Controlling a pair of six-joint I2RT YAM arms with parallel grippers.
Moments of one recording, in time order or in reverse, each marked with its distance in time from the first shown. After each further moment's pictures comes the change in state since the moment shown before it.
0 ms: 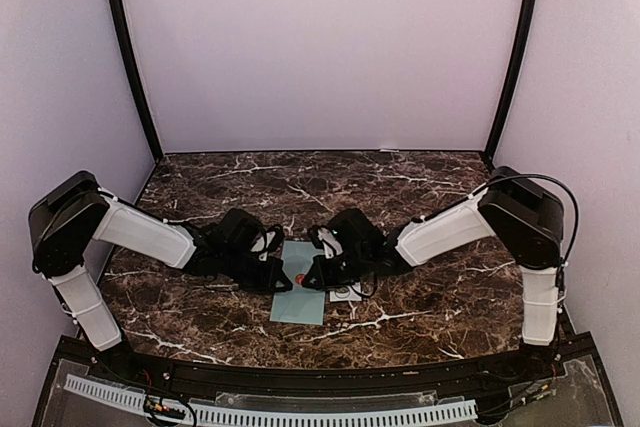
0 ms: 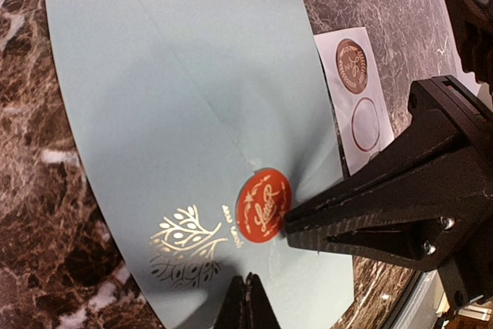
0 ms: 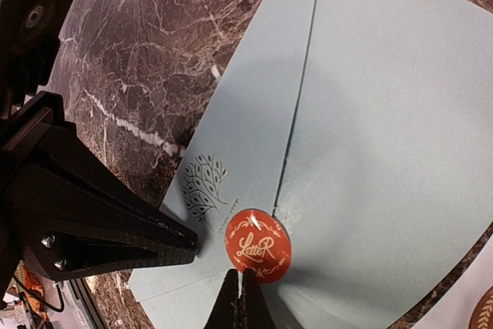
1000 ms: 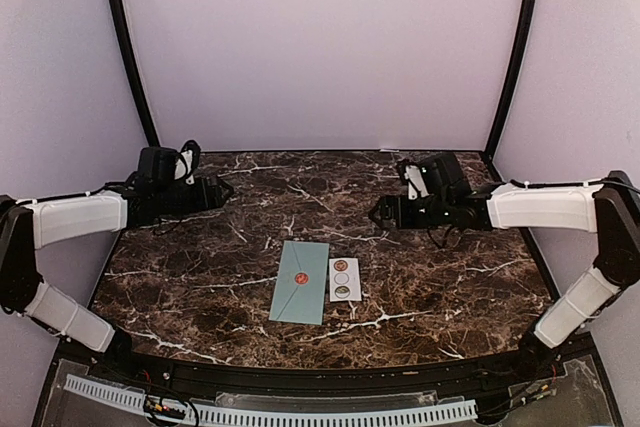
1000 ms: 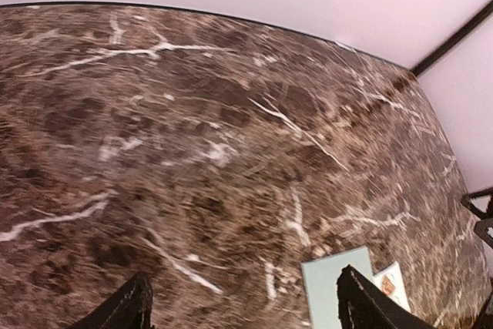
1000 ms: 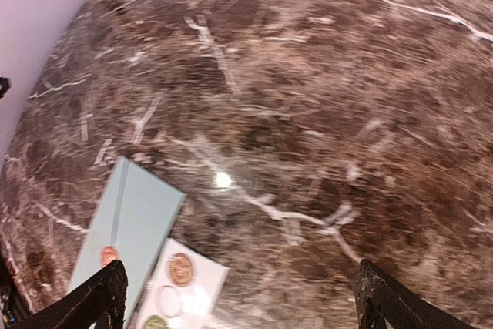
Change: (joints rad) left arm 0.418 -0.342 0.078 -0.085 -0.184 0.247; right arm -0.312 -0.500 -0.171 -0.235 0.262 -0.261
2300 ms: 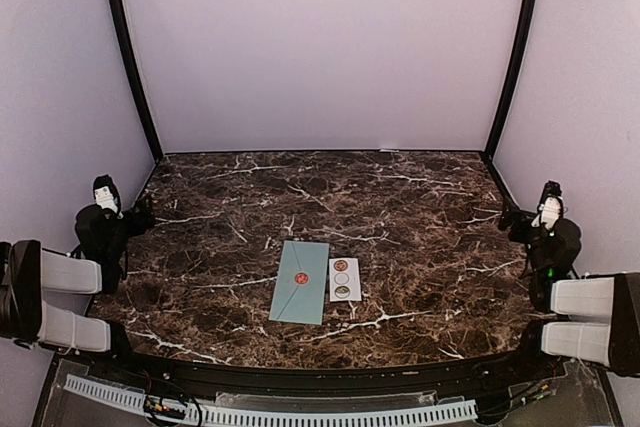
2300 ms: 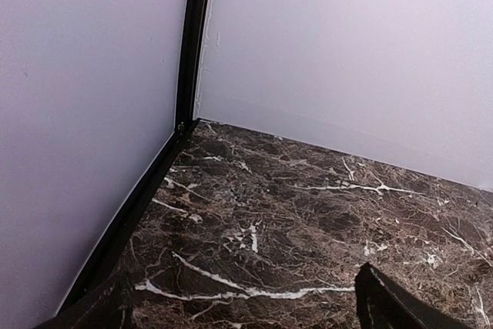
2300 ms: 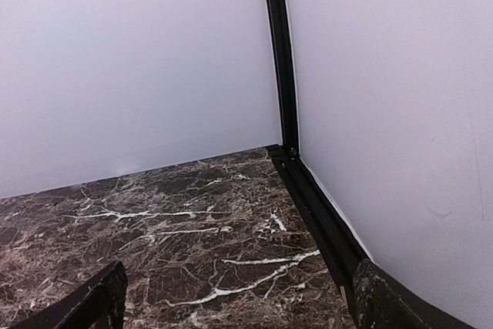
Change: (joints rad) left arm 0.549 -0.179 -0.623 0.893 -0.117 0.220; right arm -0.818 -0.518 -0.874 1.036 0.048 -0.292
